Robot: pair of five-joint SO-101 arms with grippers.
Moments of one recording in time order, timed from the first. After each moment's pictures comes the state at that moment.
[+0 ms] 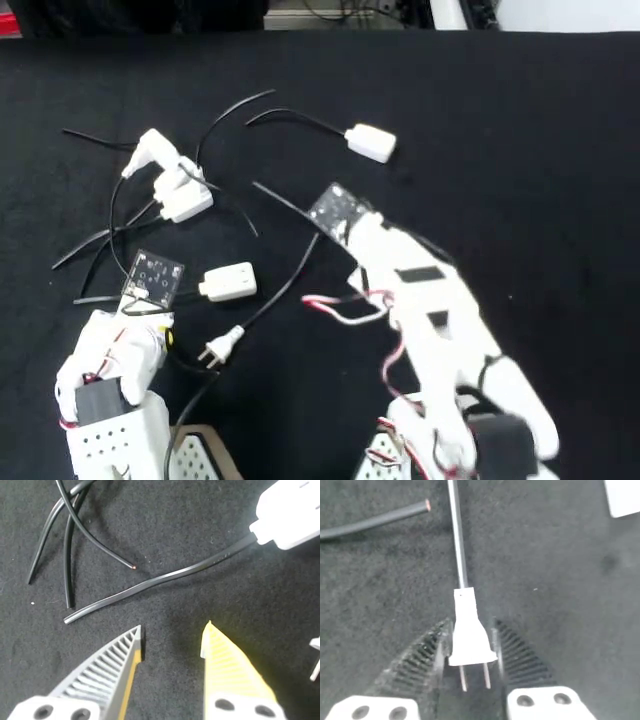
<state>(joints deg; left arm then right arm) -21.1 -103.8 96.0 69.7 -37.4 -8.5 -26.1 69.5 22.9 40.0</state>
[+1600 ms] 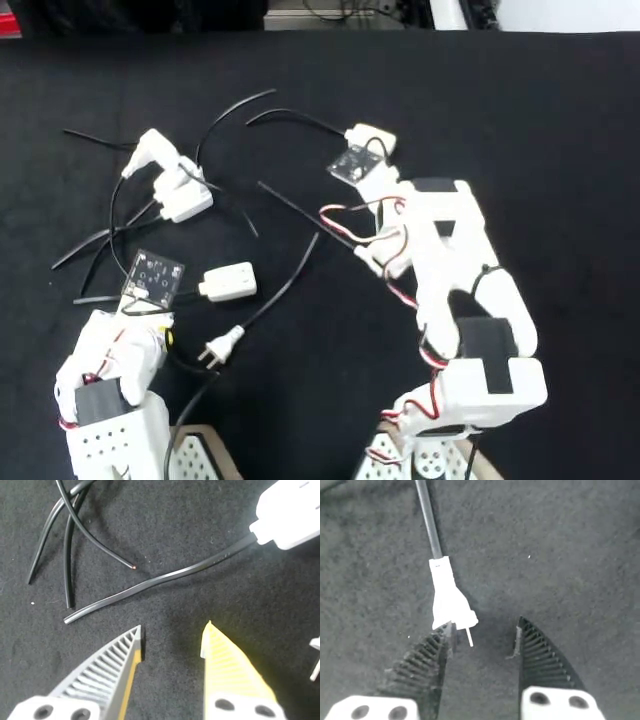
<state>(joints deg) -21.1 -103.8 96.0 69.7 -37.4 -2.3 5.6 29.5 58.3 41.4</state>
